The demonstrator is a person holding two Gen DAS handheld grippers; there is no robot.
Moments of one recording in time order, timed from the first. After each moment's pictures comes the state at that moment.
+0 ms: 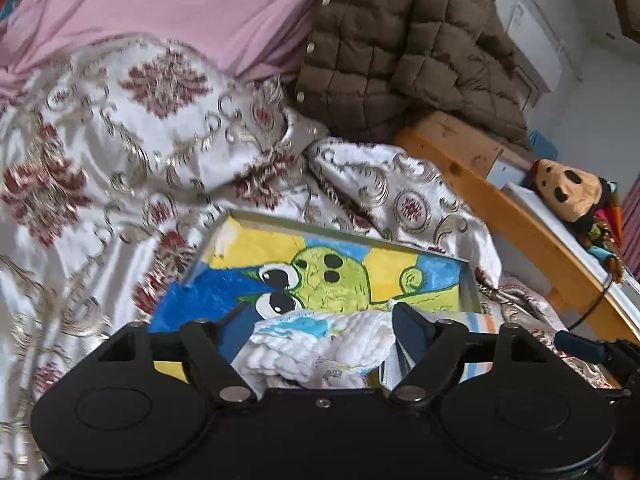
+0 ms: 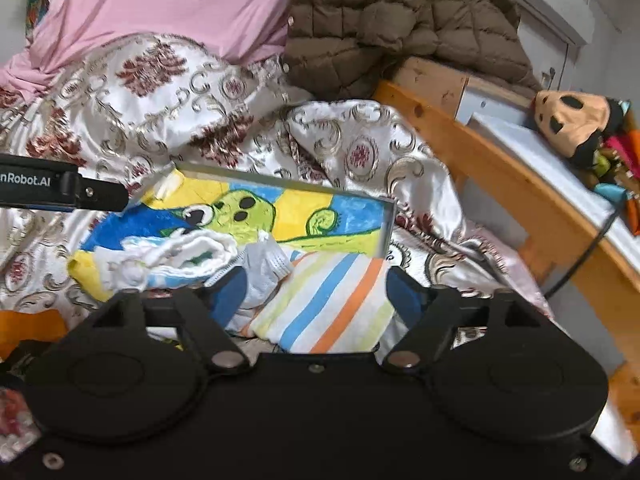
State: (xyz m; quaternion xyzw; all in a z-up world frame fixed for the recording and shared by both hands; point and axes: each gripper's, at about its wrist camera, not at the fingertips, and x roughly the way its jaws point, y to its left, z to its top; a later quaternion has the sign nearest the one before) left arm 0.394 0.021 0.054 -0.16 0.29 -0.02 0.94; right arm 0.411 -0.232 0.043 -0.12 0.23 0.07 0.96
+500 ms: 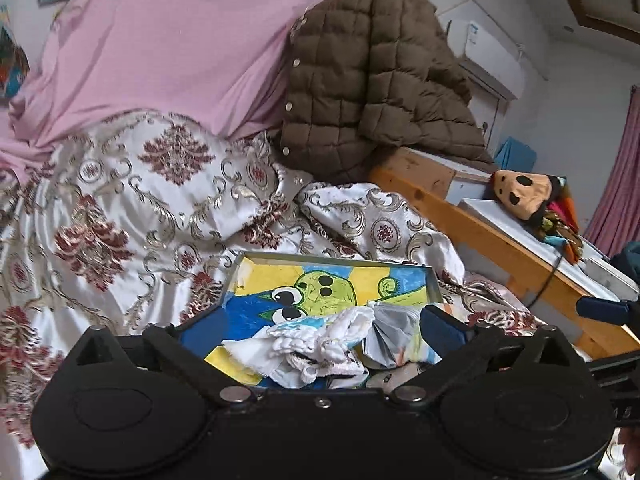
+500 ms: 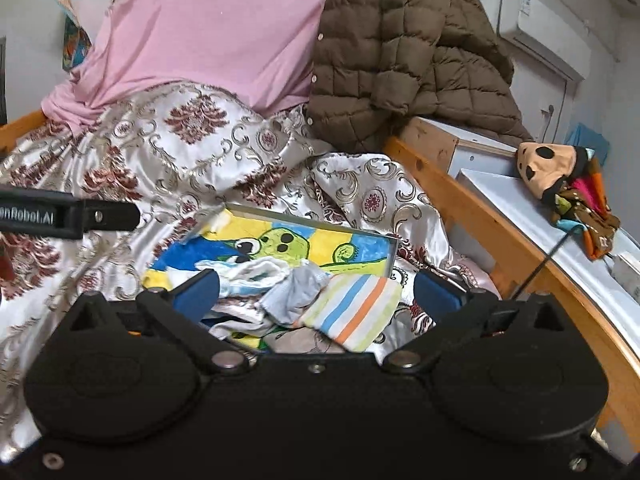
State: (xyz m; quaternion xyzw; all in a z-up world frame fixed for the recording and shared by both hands) left arm 0.270 0.017 0.119 -0.09 0.23 -0.02 0.97; right arm 0.283 -0.222 0.112 -0.11 0.18 0.09 0.97
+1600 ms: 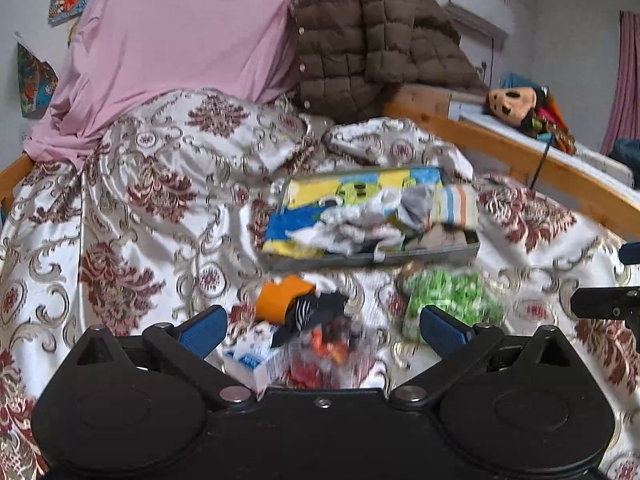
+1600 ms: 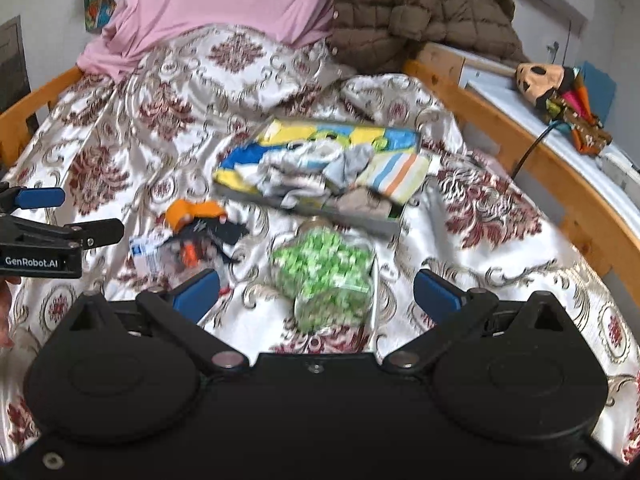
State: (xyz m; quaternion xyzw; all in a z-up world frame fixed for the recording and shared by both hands) left arm 0.110 0.037 0.069 -0.01 0.29 0.00 0.96; right arm 0.138 -0.204 0.076 -0.11 0.28 0.10 0.95
